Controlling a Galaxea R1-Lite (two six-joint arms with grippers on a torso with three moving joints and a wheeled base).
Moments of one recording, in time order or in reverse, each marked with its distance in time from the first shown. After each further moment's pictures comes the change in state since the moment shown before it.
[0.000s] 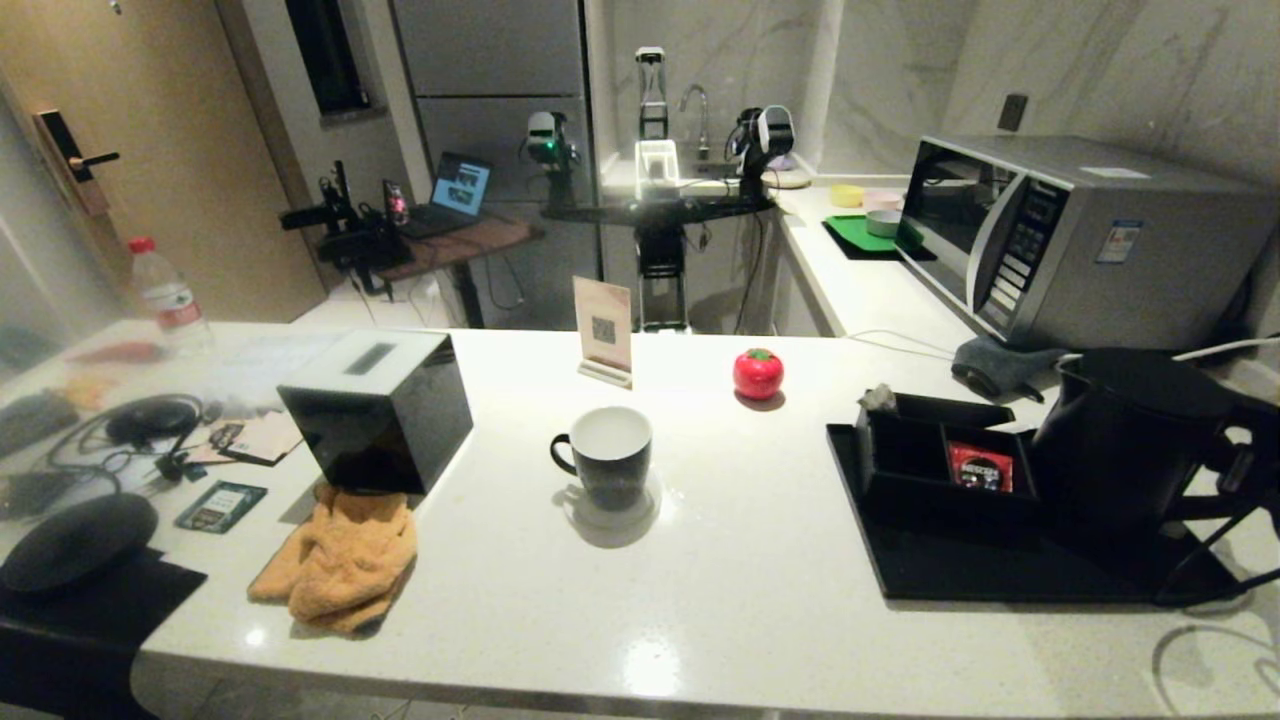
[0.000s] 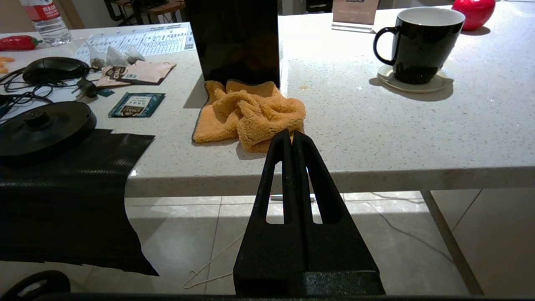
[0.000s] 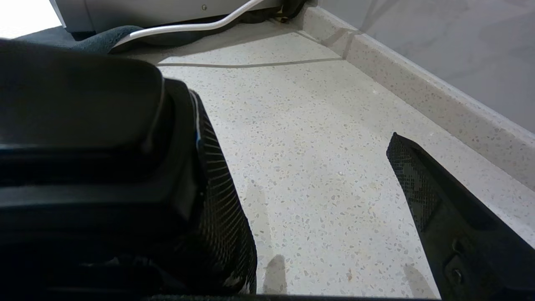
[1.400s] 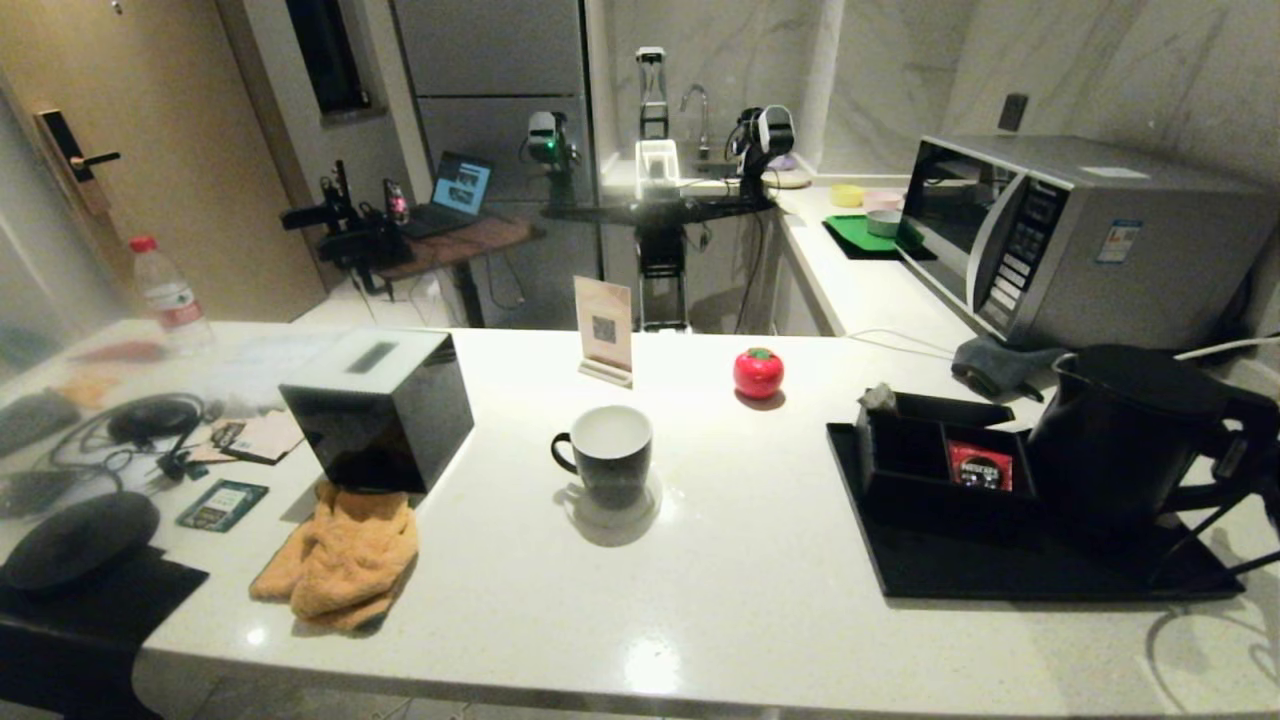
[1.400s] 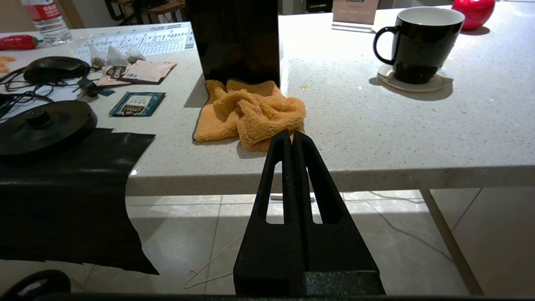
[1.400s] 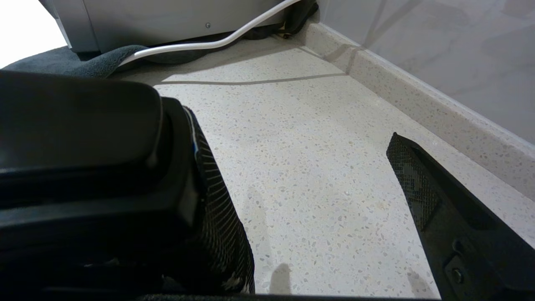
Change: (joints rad) left arm 0.000 0.000 0.000 0.000 0.000 0.000; right arm 0.000 0.027 -0.063 -0.006 0.001 0.004
